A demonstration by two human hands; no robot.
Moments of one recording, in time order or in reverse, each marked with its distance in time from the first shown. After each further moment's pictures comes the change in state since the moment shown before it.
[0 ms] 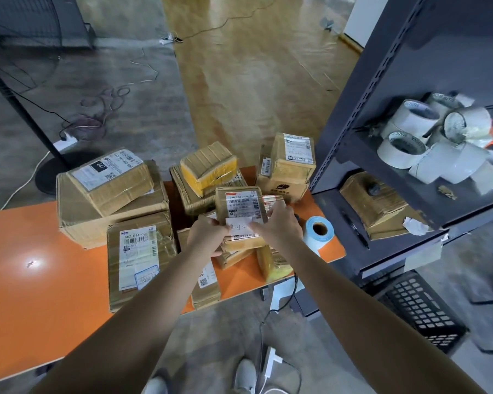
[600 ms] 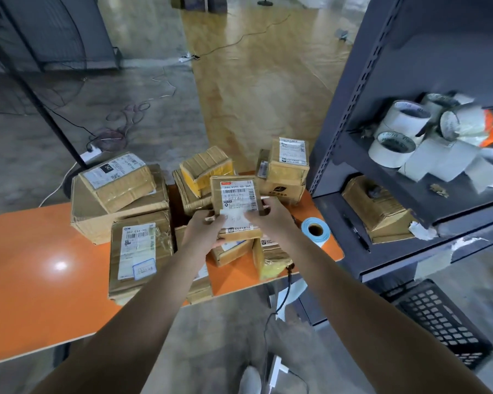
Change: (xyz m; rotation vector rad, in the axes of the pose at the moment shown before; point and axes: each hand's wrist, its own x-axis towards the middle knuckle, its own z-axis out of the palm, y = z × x) left_hand -0.037 -0.001 0.013 -0.279 0.063 0.138; right_hand -0.007 0.018 -0.028 0.479 -0.149 -0.129
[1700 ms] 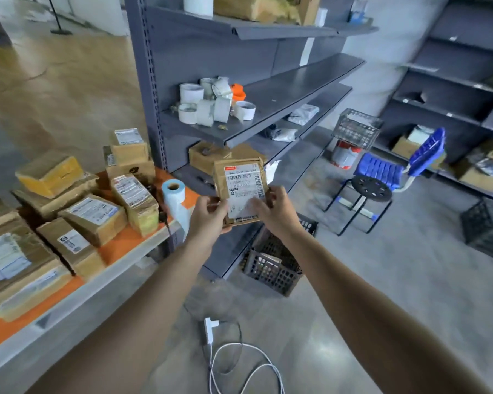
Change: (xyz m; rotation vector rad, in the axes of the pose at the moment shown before) left_hand -0.302 -0.077 0.122 0.046 -0.605 0.285; right_hand -0.374 0.108 -0.125 0.067 0.754 0.111
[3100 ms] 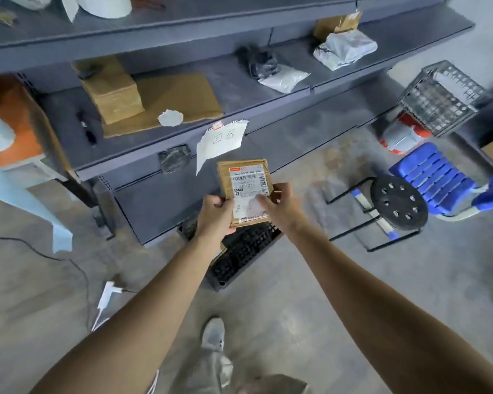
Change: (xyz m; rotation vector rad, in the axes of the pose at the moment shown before) left_hand 0.277 -0.171 0.482 0.001 0.329 -0.403; right_hand 0.437 0.339 -0.222 -0.149 -0.430 0.103
